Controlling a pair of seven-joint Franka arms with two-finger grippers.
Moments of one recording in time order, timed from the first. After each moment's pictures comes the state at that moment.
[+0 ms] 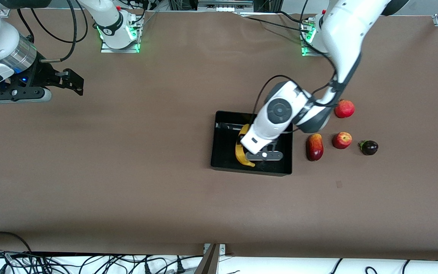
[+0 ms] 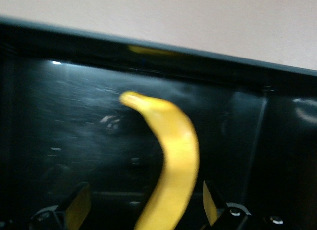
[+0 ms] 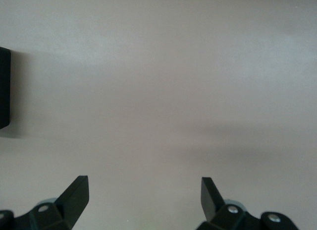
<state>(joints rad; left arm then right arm) -0.27 0.72 -0.38 -1.57 0.17 2.30 -0.76 0.23 0.02 -0.04 -1.62 -0.03 1.60 0.13</state>
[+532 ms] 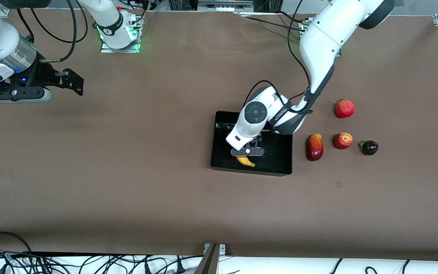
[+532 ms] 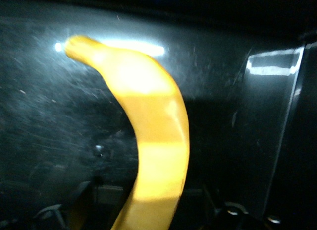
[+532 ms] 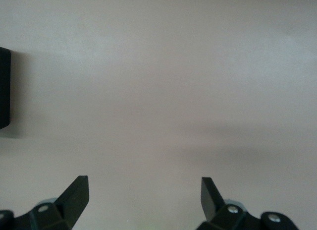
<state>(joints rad) -0.36 0.82 -0.33 -1.57 0.22 2.34 -0.81 0.23 0.02 -0.04 -1.62 -0.03 1.60 0.13</state>
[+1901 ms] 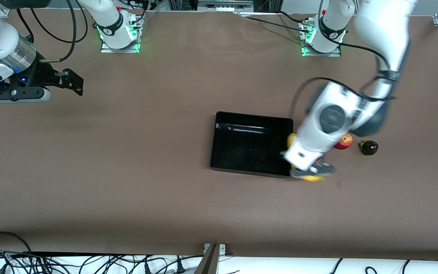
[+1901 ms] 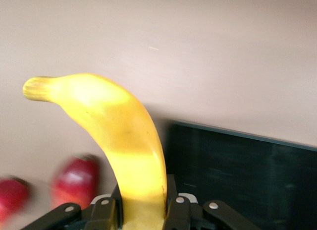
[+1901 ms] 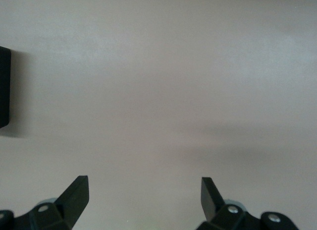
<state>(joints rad) -0.02 0.59 -0.31 -1.52 0.22 2.06 -0.47 0.23 0.02 -0.04 -1.62 -0.03 1.60 0.13</state>
